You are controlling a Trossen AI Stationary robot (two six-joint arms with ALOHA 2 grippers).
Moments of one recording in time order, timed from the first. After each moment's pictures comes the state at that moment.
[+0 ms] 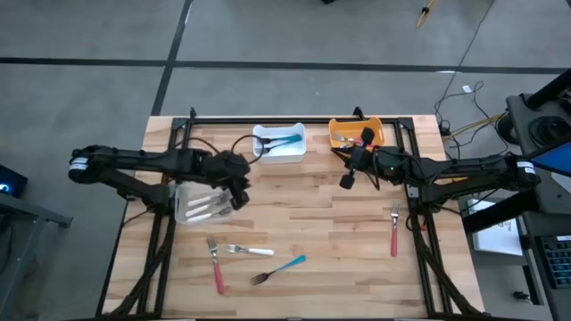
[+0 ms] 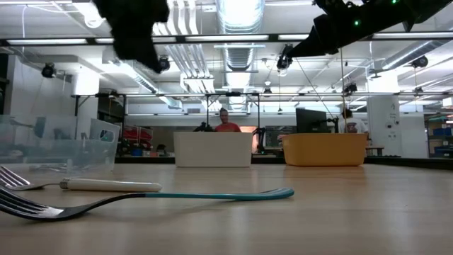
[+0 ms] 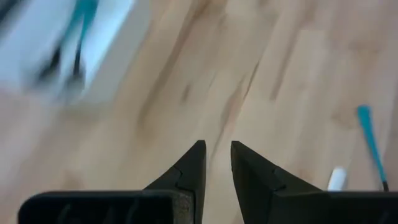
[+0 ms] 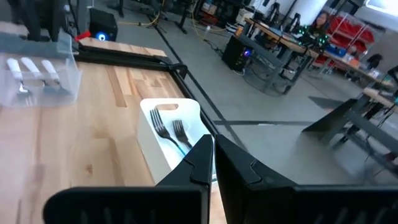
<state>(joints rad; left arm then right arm) 0.00 1.24 1.04 -0.74 -0.17 -0.37 -0.12 0.99 0.59 0.21 0.39 -0.28</state>
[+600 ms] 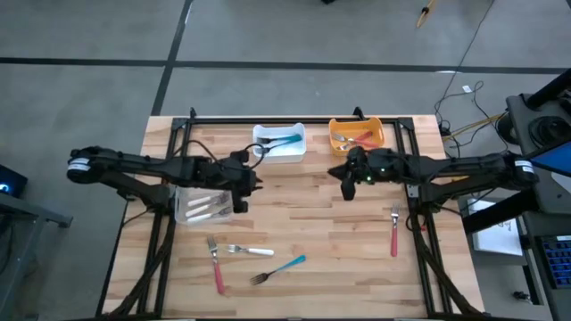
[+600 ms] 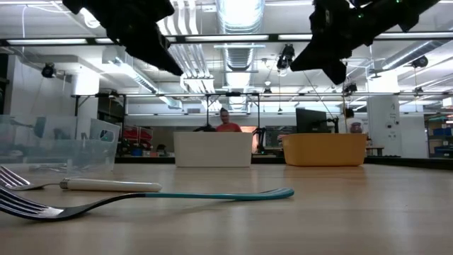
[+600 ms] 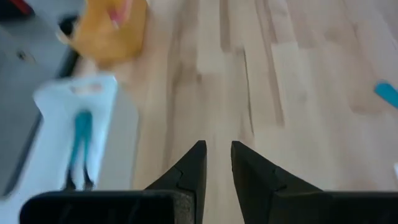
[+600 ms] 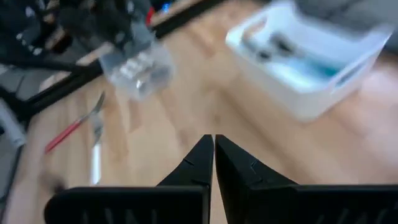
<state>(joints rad) 0.00 1.21 0.85 -0.32 -0.17 0.14 -0.12 1.03 0.64 -0.05 0.07 0.44</state>
